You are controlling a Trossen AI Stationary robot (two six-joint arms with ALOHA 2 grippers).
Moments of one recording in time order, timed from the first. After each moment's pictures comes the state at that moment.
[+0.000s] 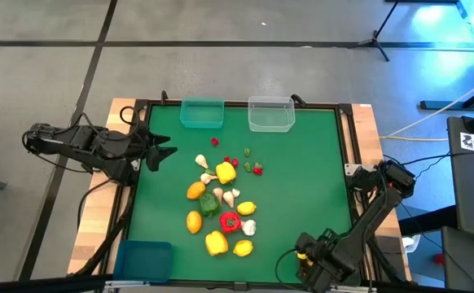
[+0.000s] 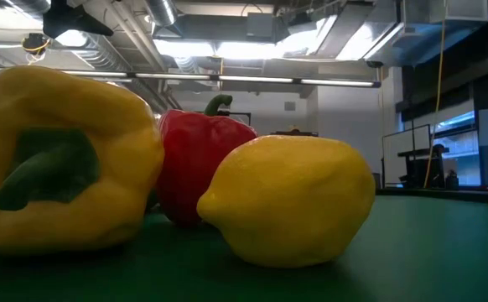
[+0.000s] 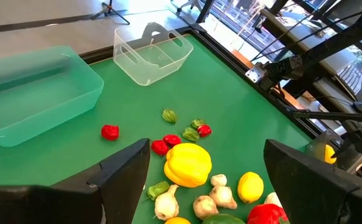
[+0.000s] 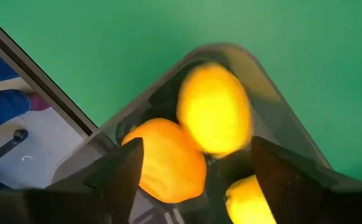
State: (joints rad) left arm -0.21 0.64 0.88 -0.78 -0.56 -0.81; right arm 0.92 1.87 1.51 -1.13 0.01 1.59
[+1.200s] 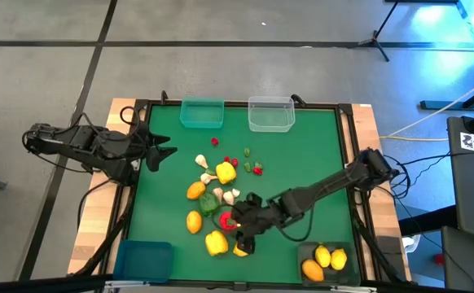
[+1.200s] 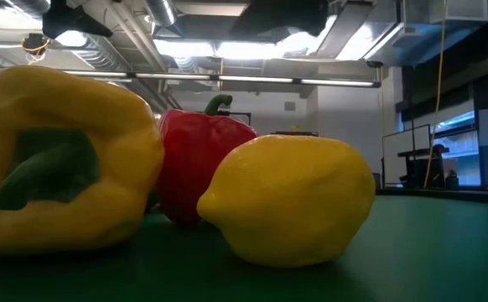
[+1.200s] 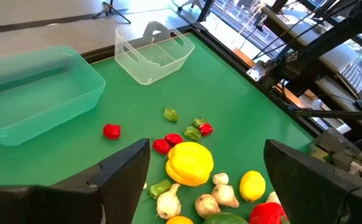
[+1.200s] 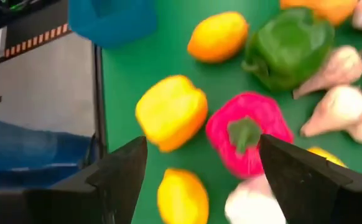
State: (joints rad) left arm -0.21 0.64 0.88 -0.79 -0.56 -0.81; right arm 0.45 1.93 1.64 -0.56 0.14 0.65
